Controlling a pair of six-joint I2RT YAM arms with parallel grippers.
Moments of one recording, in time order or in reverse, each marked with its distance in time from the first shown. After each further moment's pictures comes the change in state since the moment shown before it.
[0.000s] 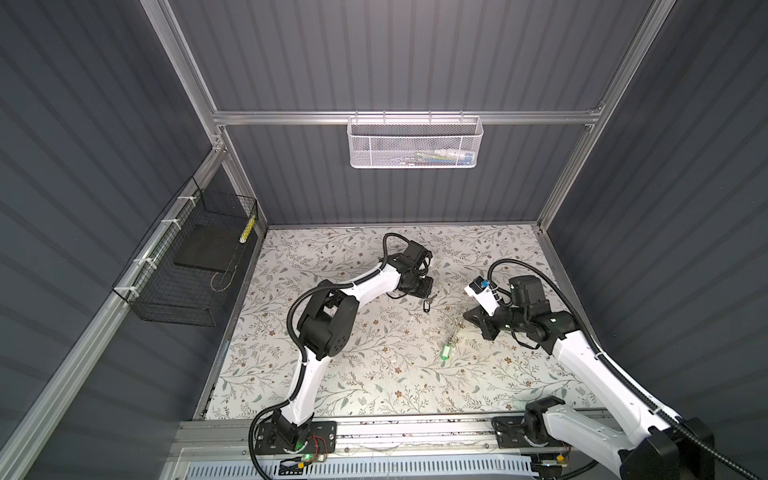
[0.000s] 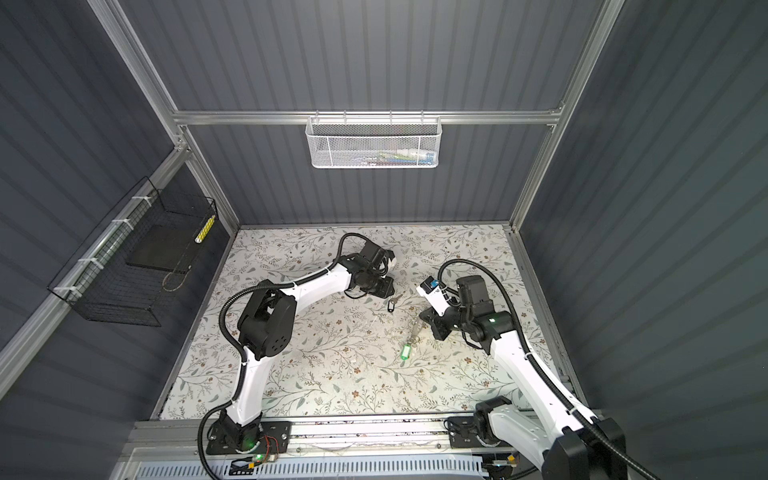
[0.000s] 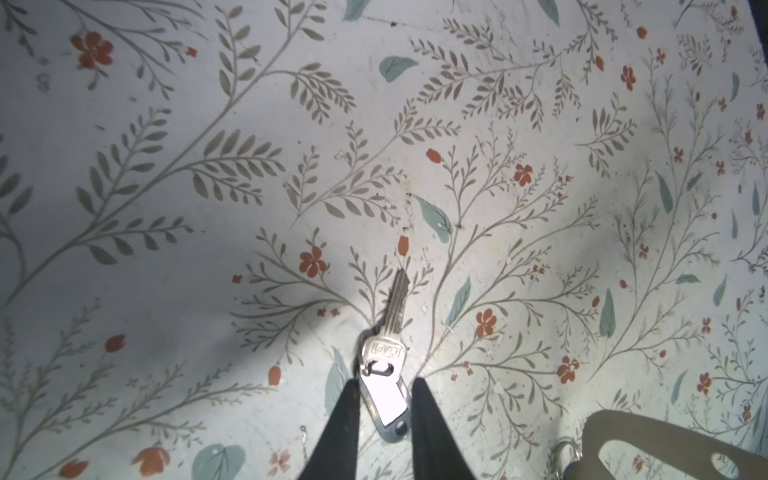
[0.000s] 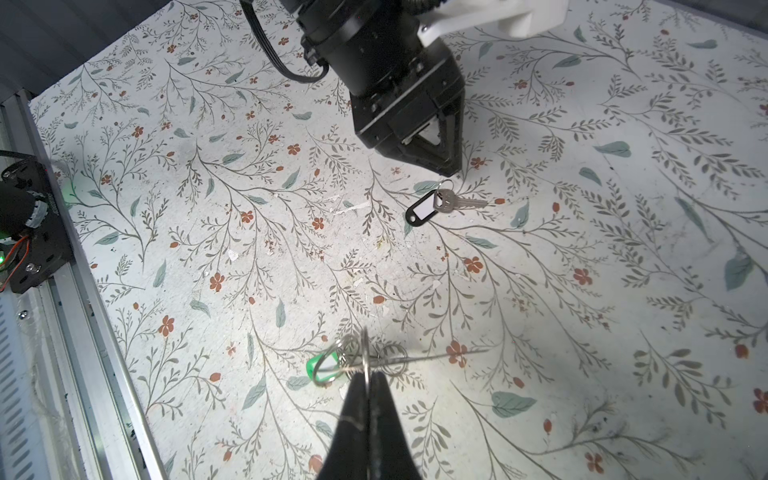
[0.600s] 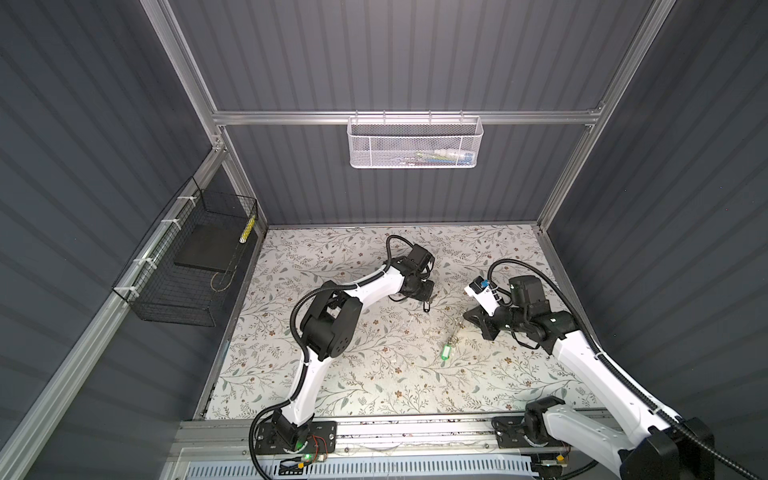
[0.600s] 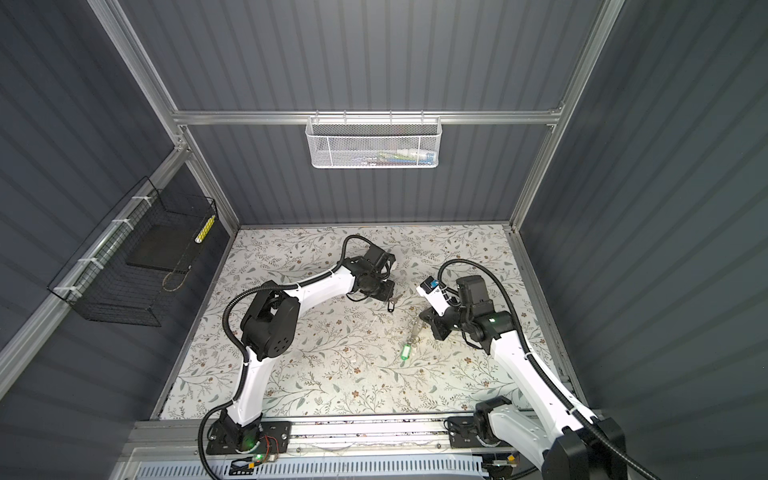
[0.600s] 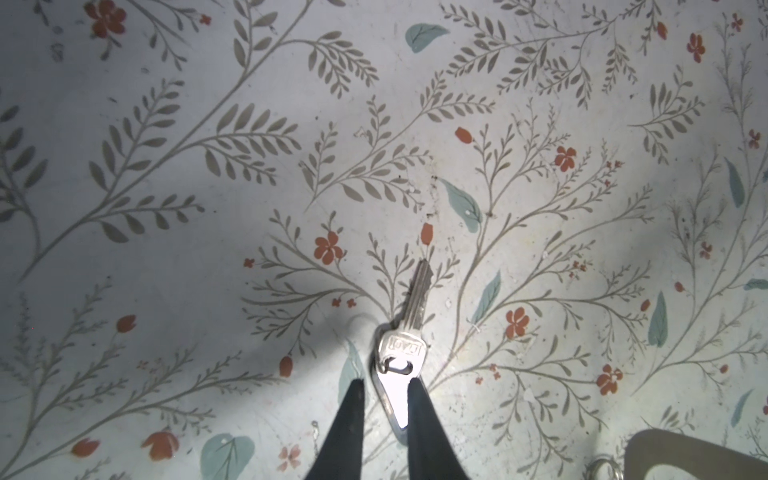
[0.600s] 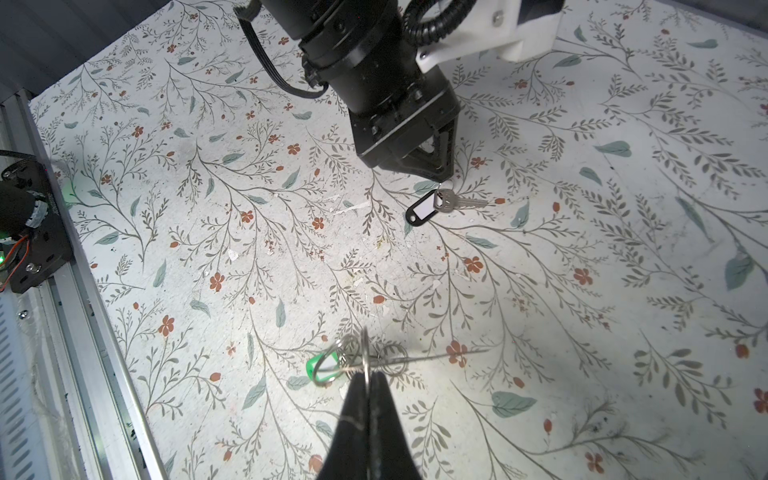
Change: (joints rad) left arm -0.015 0.012 0.000 -0.014 -0.074 -0.009; right arm 0.000 0.001 0.000 0.000 0.000 0.000
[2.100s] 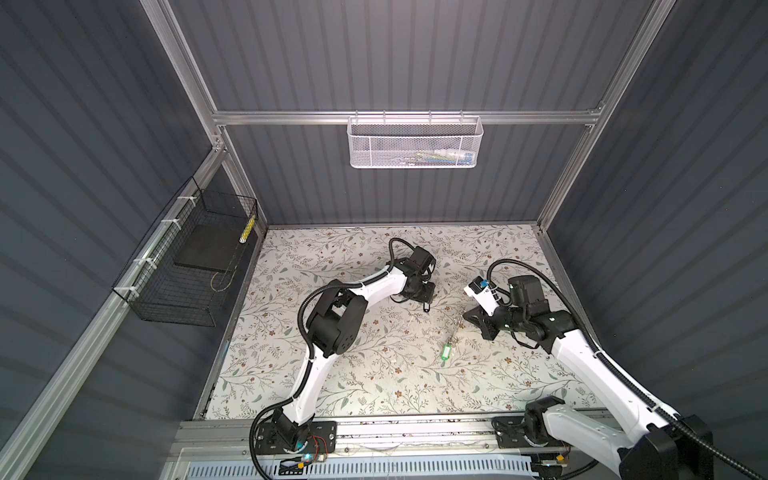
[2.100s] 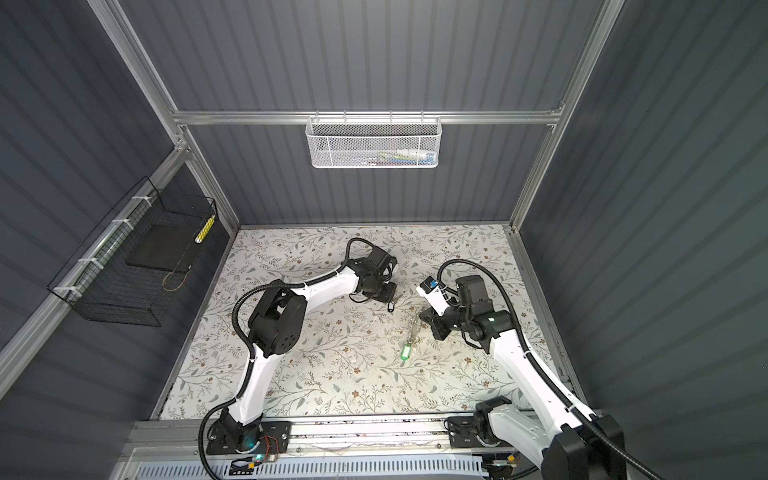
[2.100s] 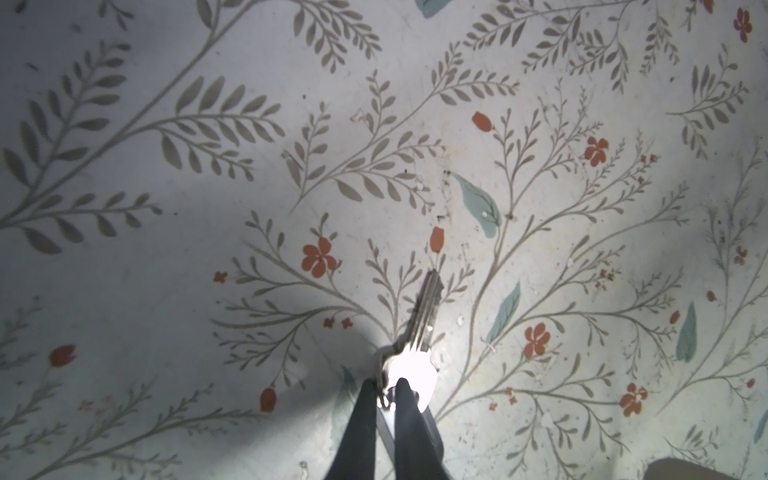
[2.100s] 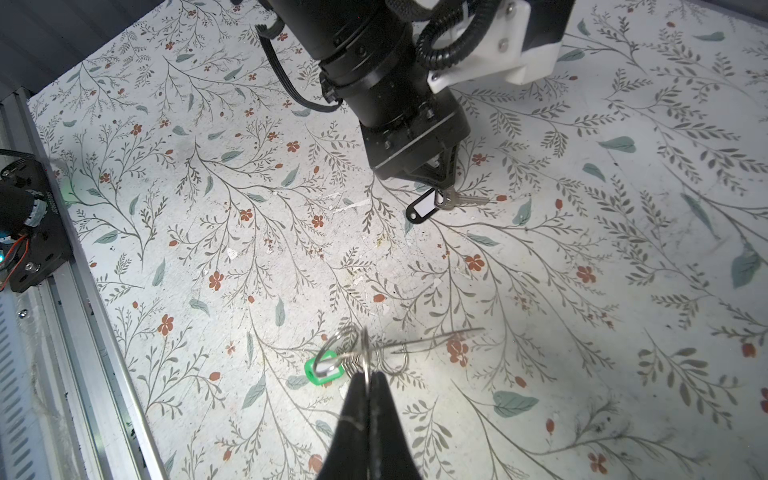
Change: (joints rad) left arm 0.000 0.064 0.046 -0.018 0.019 -0.008; right arm 0.000 0.010 0.000 0.001 0.000 0.000
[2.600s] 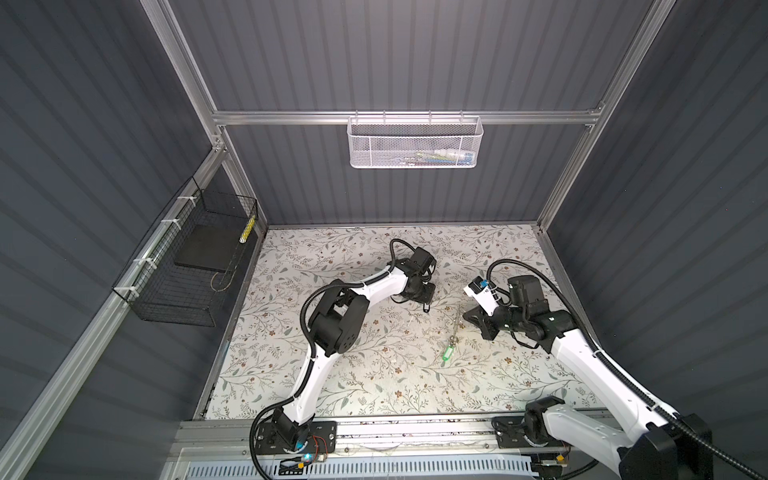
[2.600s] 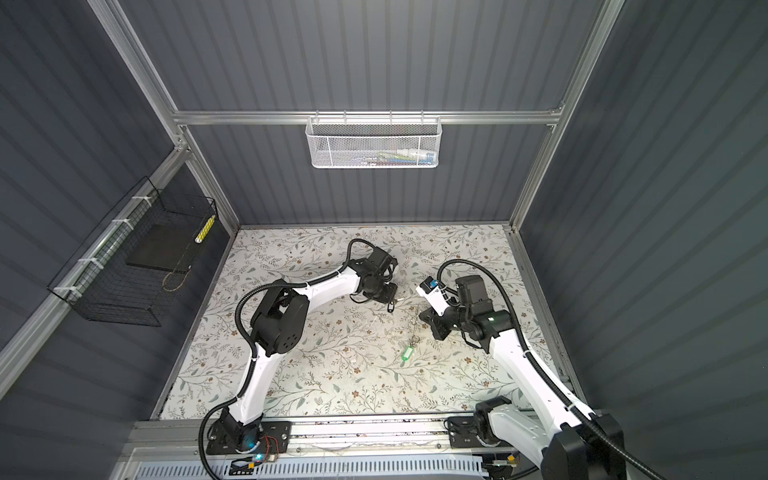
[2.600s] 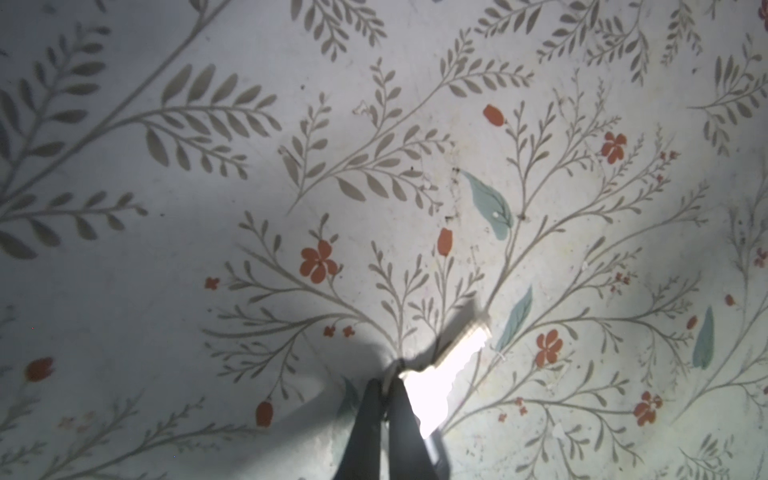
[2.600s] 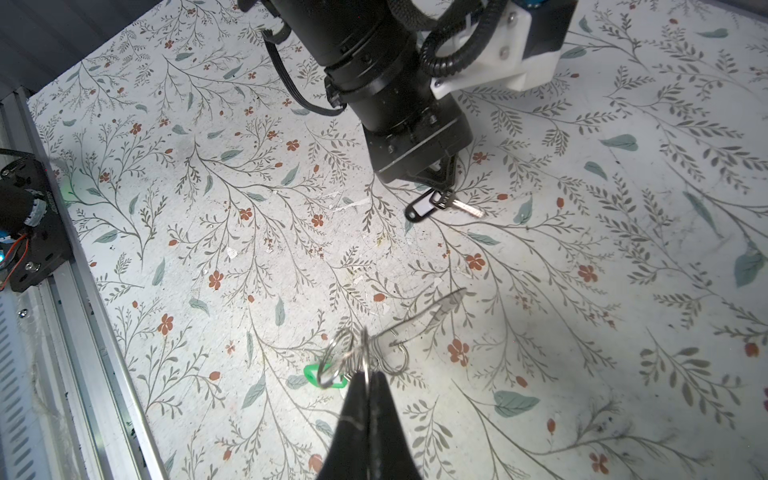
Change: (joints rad) left arm 0.000 0.021 0.015 -0.004 0.003 0.002; right arm 0.000 0.005 0.000 0.000 0.000 0.000
